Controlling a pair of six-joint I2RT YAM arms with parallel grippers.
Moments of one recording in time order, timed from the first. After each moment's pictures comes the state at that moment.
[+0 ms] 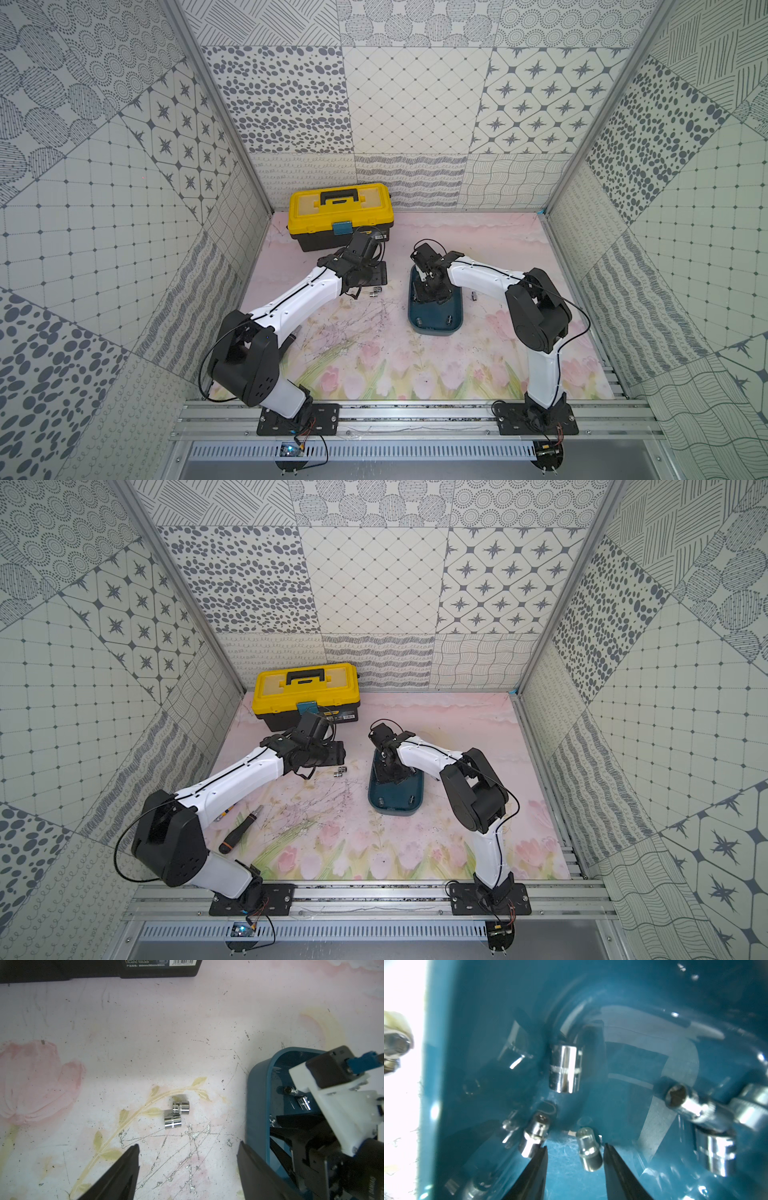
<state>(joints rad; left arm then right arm) -0.46 1.54 1.19 -0.60 -0.09 -0.48 0.68 2.00 1.44 -0.75 0.00 0.41</state>
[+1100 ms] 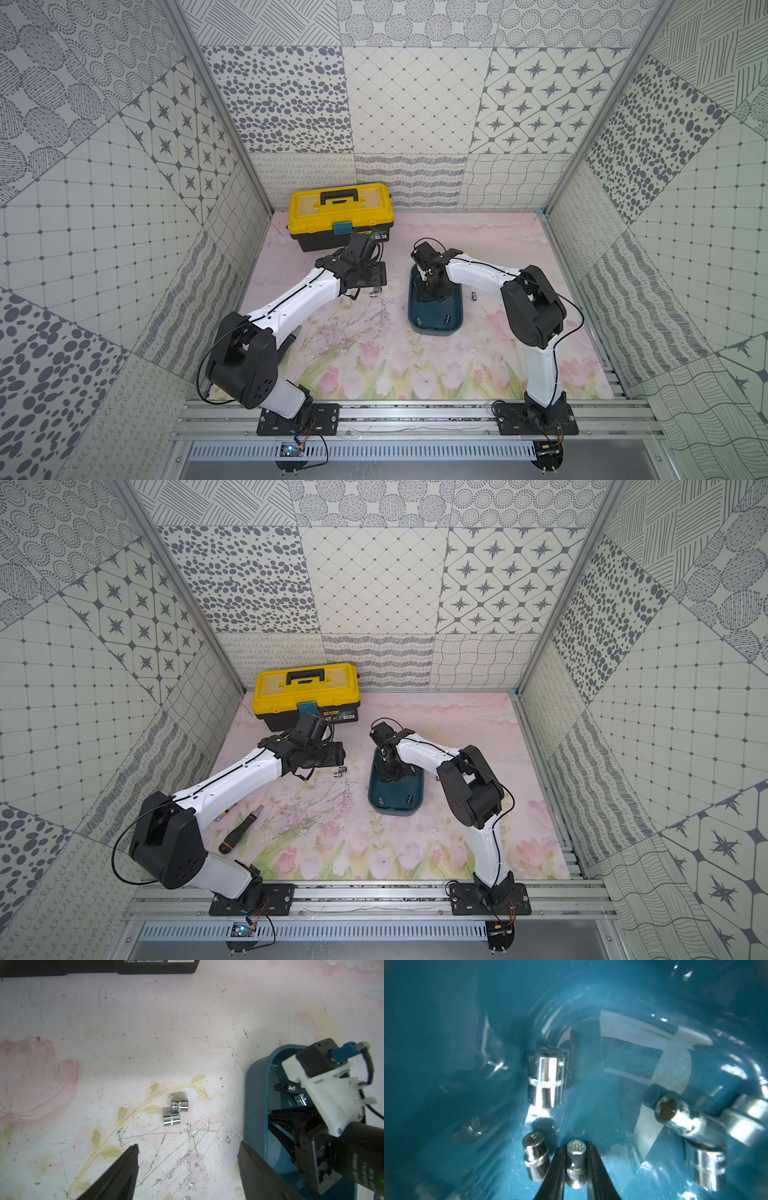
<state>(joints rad) -0.46 1.53 1.18 -0.60 -0.06 -0.47 0.65 2.04 1.48 -0.80 0.01 0.38</state>
